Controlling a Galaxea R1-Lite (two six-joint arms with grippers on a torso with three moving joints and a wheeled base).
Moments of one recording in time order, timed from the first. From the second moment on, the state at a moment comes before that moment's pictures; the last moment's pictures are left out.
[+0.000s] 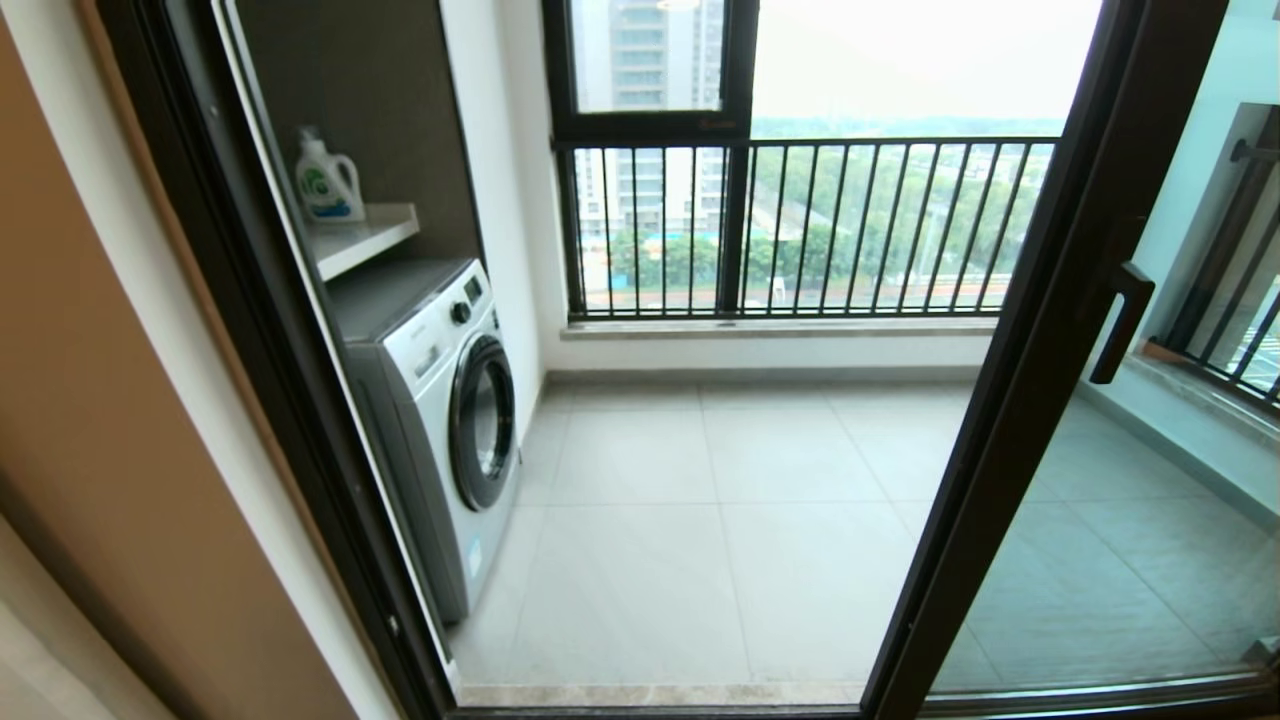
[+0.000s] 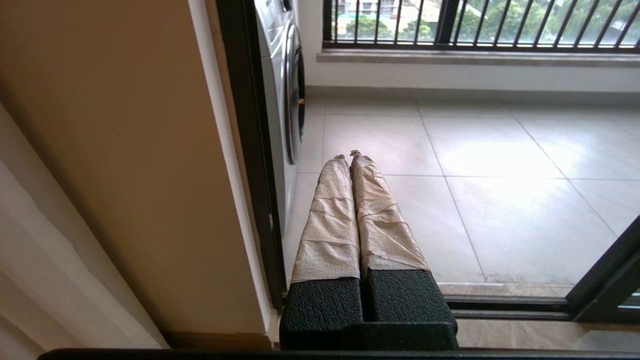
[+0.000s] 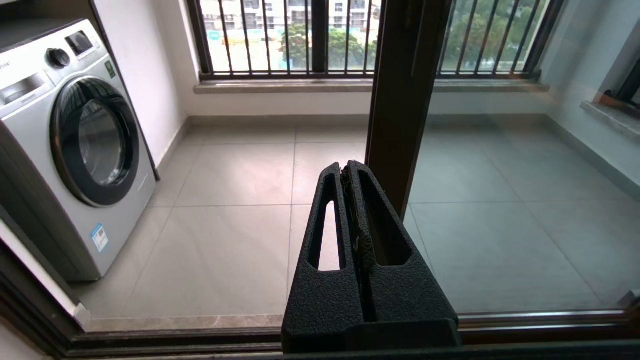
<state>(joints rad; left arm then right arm) 0.00 0.00 0.00 0.00 0.00 0.00 0.00 0.43 -0.41 -0.04 -0.01 -0.04</state>
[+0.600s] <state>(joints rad) 0.00 0.00 0.00 0.00 0.00 0.00 -0.16 1.20 -0.89 -0.06 -0.29 -0.04</state>
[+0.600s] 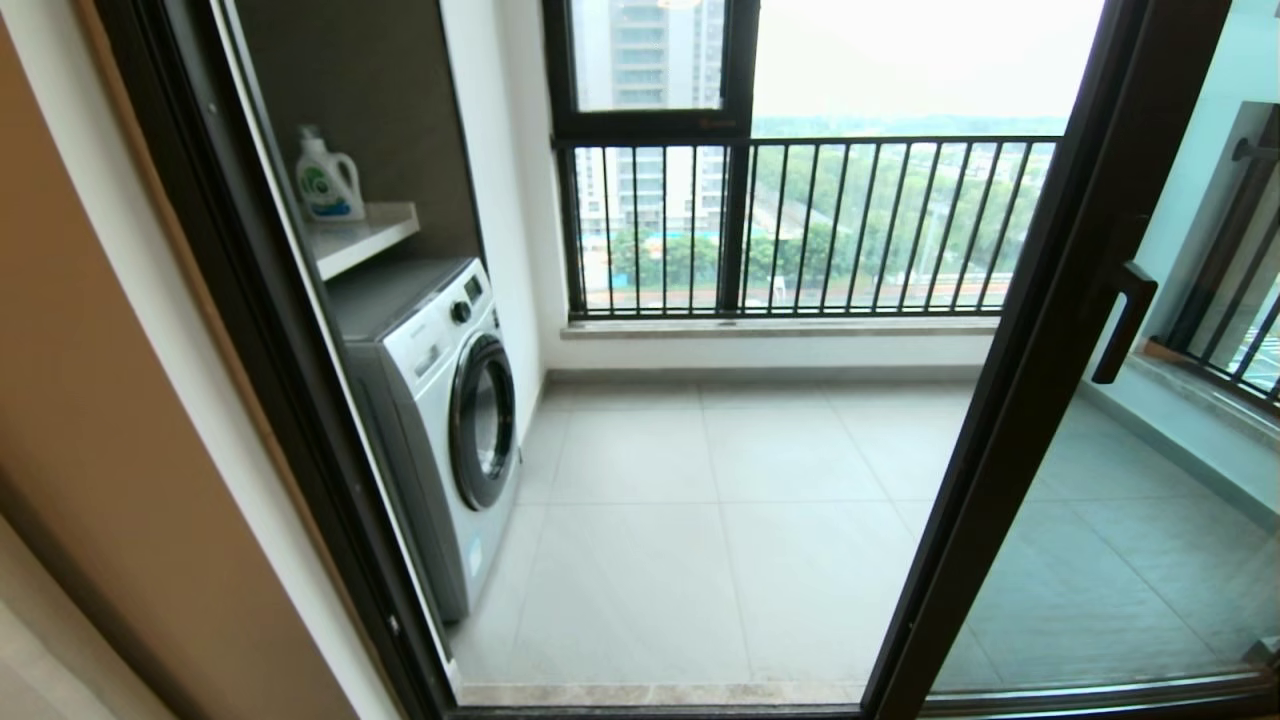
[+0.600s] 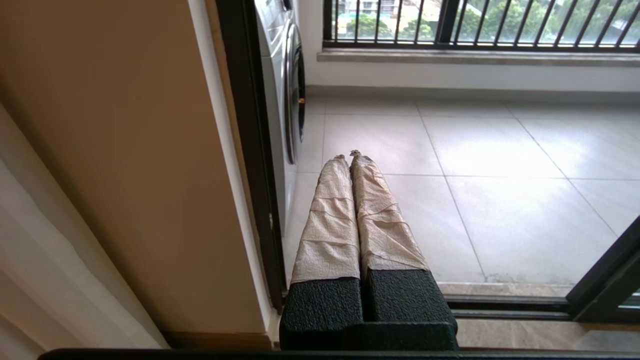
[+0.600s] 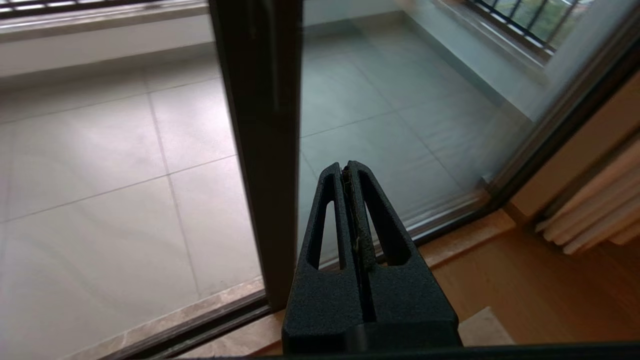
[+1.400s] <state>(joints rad) 0.00 0.00 0.00 0.00 0.00 0.00 -0.36 1.62 -1.27 -0.06 -0.17 -0.09</state>
